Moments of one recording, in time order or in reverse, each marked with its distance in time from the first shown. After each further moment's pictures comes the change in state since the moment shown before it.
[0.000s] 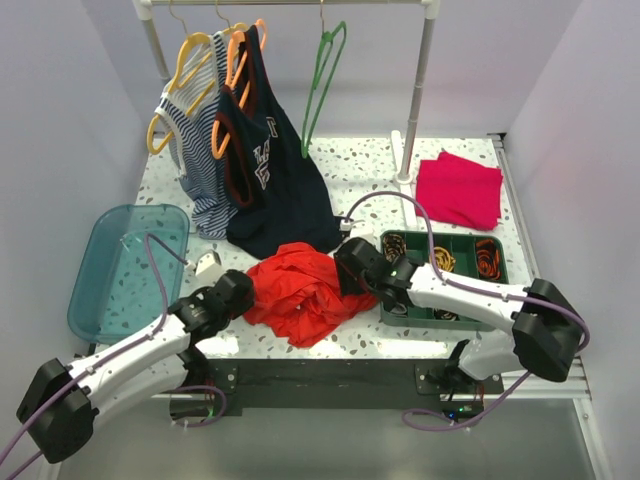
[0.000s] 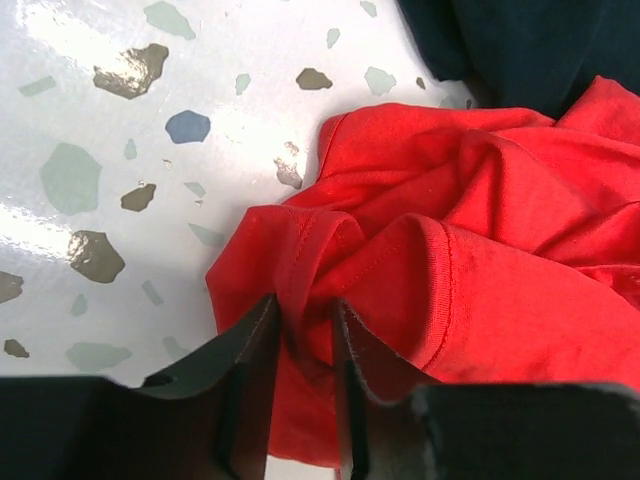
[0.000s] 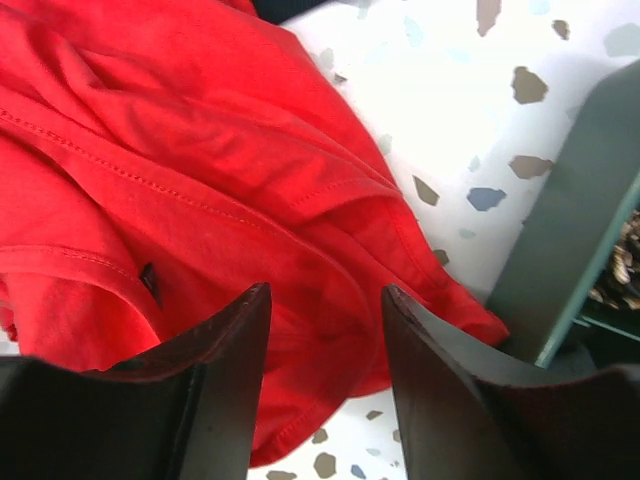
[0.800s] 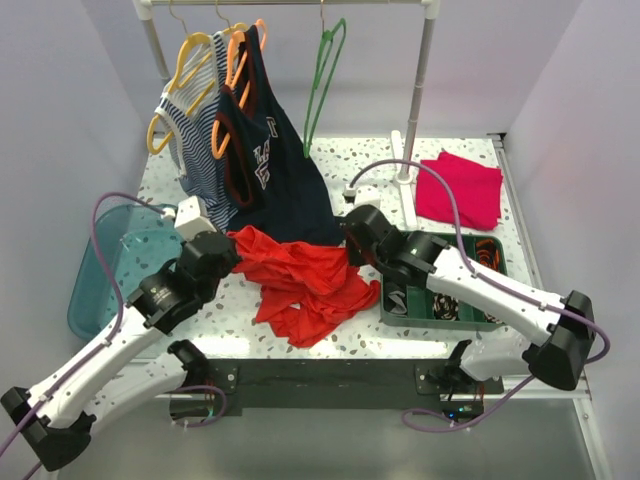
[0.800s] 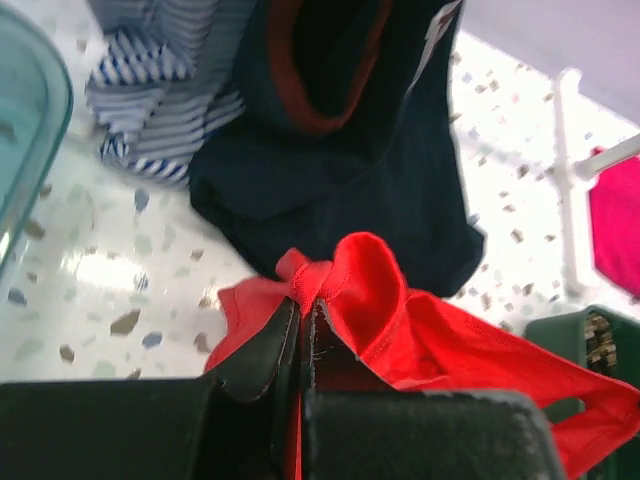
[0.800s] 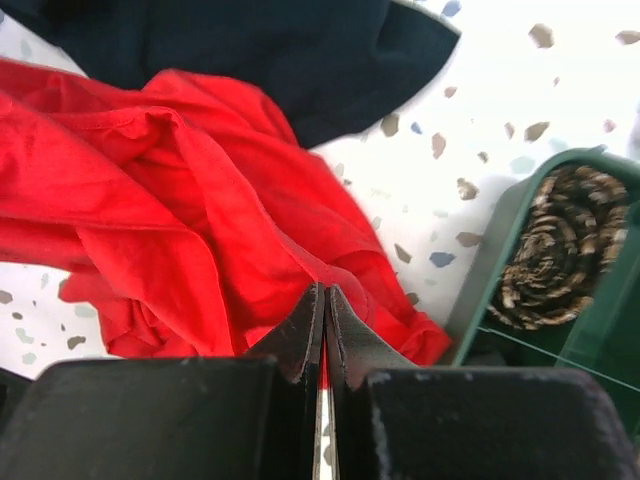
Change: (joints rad) left arm 0.010 -0.074 0.447 -0.127 -0.174 0.369; right arm -0.029 -0.071 0.272 -0.185 0.050 -0.094
